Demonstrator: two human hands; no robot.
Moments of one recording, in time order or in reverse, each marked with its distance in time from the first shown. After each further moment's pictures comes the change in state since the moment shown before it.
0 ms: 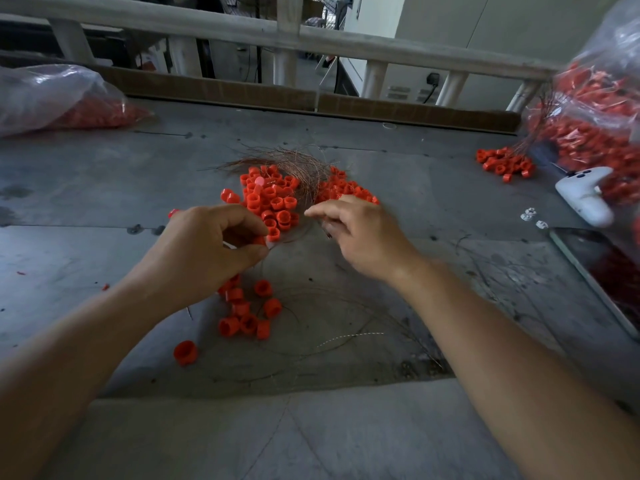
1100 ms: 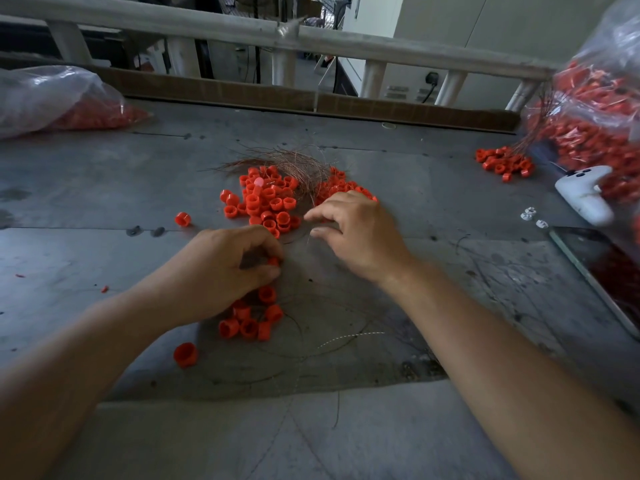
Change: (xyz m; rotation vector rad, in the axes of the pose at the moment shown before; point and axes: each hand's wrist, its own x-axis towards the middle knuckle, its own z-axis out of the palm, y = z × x) left_hand 0.000 -0.006 0.007 0.149 -0.243 0.075; right_hand 0.003 -0.006 0.003 -0.075 0.135 -0.093
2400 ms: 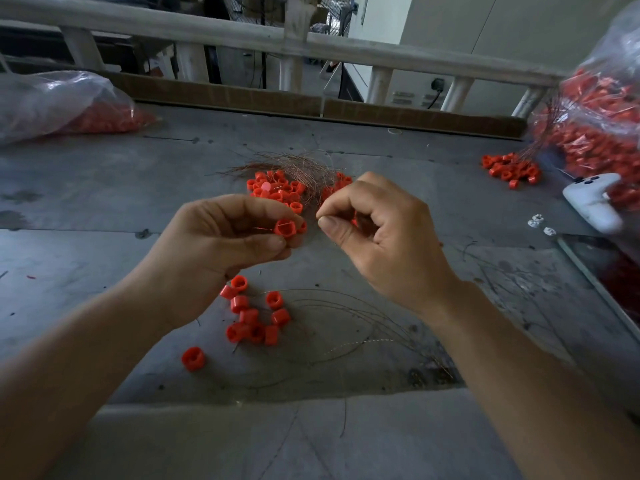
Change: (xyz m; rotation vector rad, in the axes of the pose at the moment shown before) left_hand -0.006 0.014 -0.015 -1.105 0.043 0.016; right_hand -0.021 -0.036 -0.036 0.261 0.257 -0.155
